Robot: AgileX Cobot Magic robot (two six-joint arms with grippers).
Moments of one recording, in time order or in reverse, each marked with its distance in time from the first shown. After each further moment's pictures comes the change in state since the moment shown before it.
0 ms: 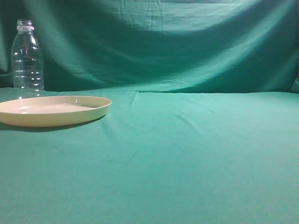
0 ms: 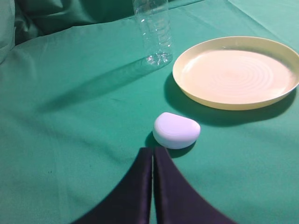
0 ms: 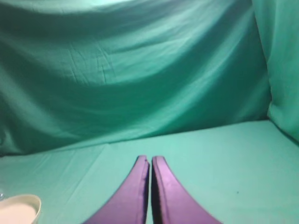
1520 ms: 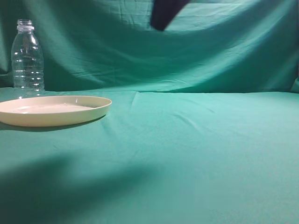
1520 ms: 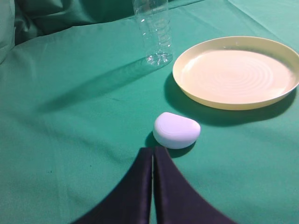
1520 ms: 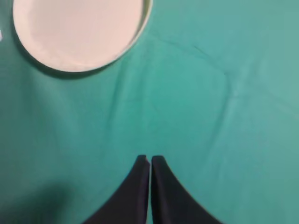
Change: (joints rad) left arm 0.000 0.000 0.000 0.000 0.000 0.000; right arm 0.445 1.557 -1.120 0.191 0.686 -0.270
